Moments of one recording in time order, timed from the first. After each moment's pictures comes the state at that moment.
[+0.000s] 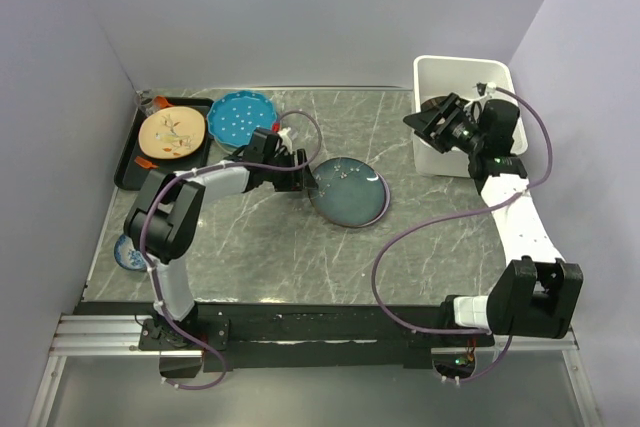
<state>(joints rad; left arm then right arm) -0.45 1.87 1.14 -0.02 0.43 -0.51 -0.09 1.29 1.08 -0.09 -0.61 0.80</state>
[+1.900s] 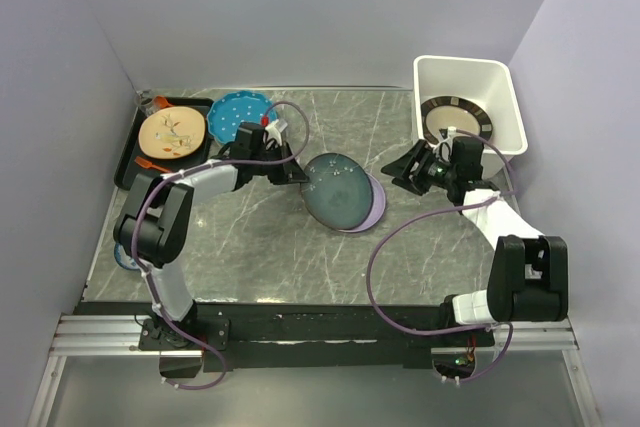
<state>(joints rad) -0.39 1.82 1.11 0.06 0.58 -0.61 -0.02 1.37 0.78 -0.01 -0.70 0.74</state>
